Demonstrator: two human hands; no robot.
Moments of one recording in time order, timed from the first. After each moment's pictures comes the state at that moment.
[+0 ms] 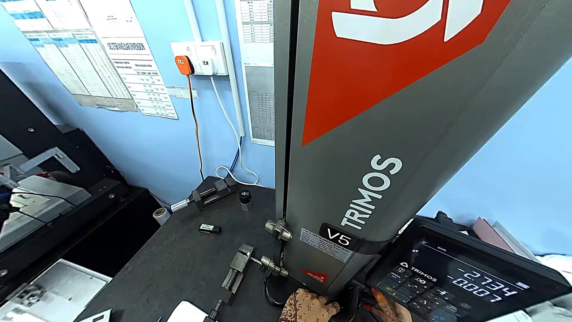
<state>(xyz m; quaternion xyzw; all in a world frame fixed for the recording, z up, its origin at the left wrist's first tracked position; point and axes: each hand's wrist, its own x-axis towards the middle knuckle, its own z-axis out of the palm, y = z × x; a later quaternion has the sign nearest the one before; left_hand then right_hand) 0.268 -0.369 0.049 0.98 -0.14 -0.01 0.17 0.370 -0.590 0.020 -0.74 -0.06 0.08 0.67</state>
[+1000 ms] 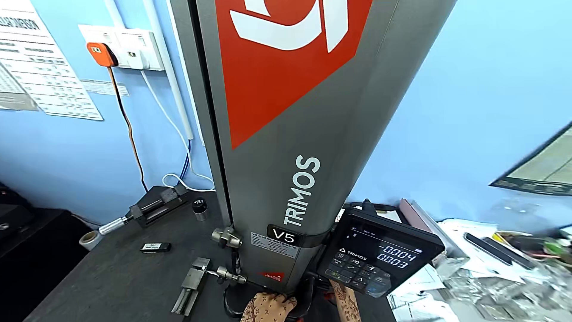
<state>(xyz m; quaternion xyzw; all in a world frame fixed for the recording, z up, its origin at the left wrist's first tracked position) 0.266 -0.371 0.050 0.98 -0.12 0.04 0.15 0.372 -0.578 0.024 -0.81 -0.01 0.04 0.59</state>
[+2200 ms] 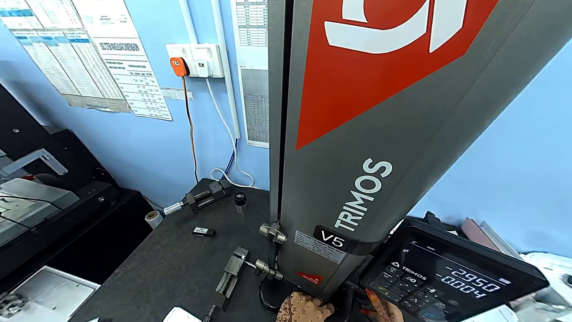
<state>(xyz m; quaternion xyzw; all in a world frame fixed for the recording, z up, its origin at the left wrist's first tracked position) 0.268 -0.374 0.046 0.98 -0.13 0.02 0.17 0.372 -0.593 0.016 -0.77 -0.06 0.07 0.64</state>
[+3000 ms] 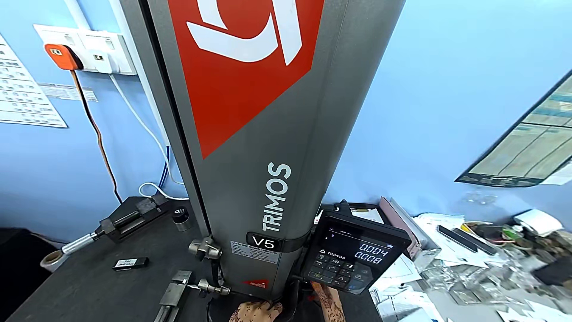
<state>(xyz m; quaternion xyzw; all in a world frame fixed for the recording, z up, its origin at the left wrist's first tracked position) 0.267 -0.373 0.045 0.98 -0.13 0.08 0.14 0.369 -0.585 0.018 -0.77 -0.04 0.05 0.63</state>
